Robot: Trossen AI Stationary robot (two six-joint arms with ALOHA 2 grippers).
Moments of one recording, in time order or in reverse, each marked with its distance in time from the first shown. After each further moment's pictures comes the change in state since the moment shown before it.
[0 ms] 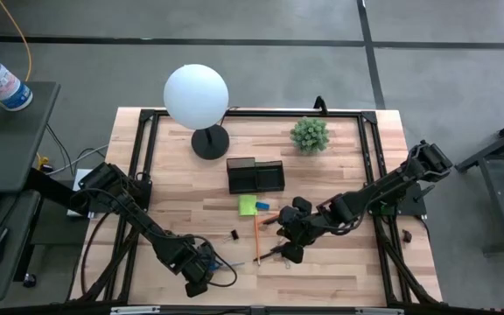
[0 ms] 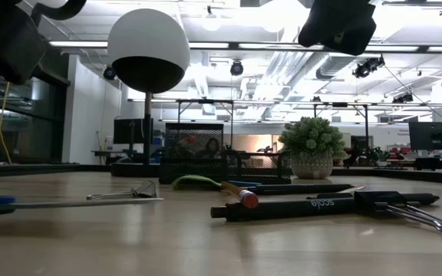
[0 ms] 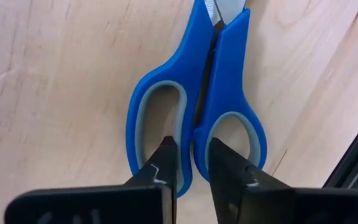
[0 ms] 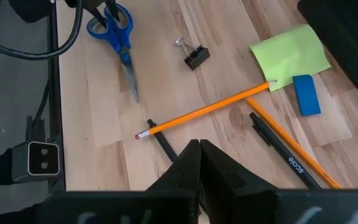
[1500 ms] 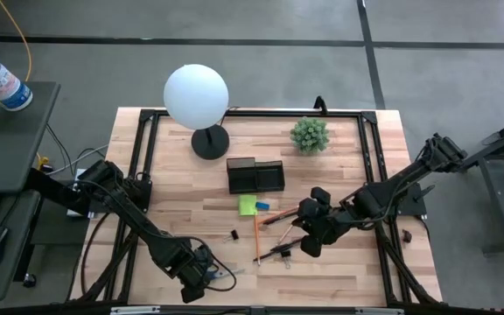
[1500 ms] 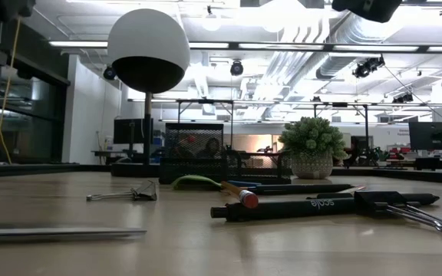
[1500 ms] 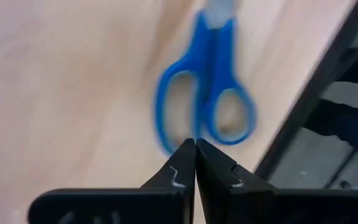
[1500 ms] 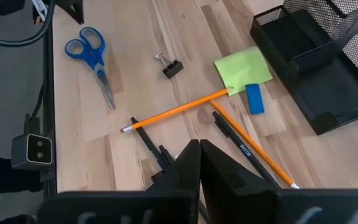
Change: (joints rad) left arm -0.002 -0.068 0.143 -0.204 0.031 -0.014; right arm 0.076 -0.180 0.001 -0.198 0.153 0.019
